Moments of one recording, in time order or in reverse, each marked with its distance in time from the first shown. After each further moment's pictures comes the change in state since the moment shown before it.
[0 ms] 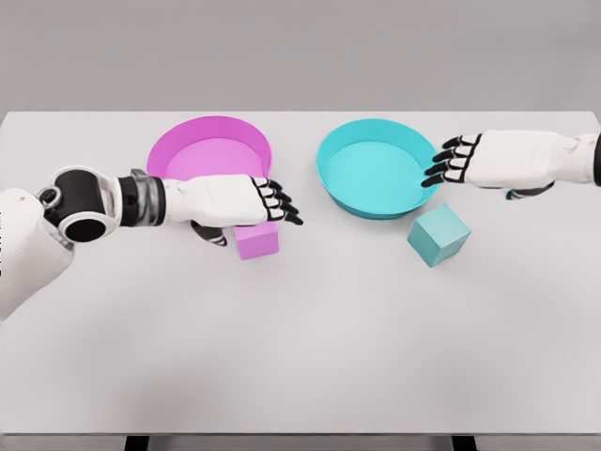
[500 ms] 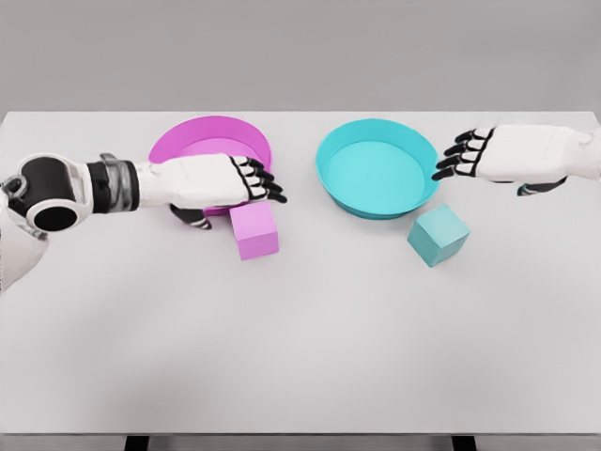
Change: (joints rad) left arm 0.006 0.044 0.072 -0.020 0.036 -0.003 0.000; right arm -0.003 -0.010 0.001 0.023 -0.012 0.000 -0.006
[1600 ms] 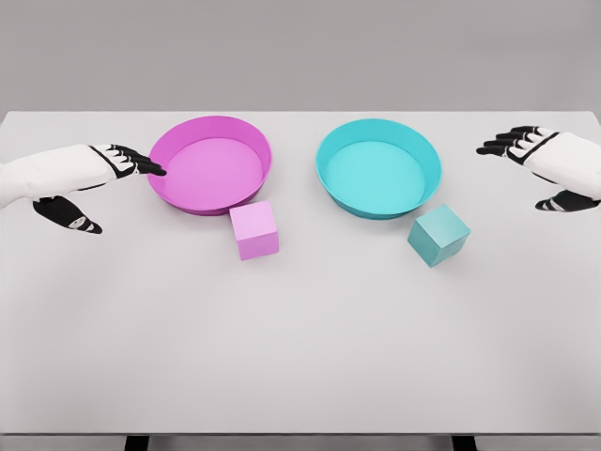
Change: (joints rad) left arm 0.210 0.325 0.252 0.004 0.367 0.026 -0.009; right arm 0.939 0.161 -1.190 0.039 0.053 -0.001 0.114
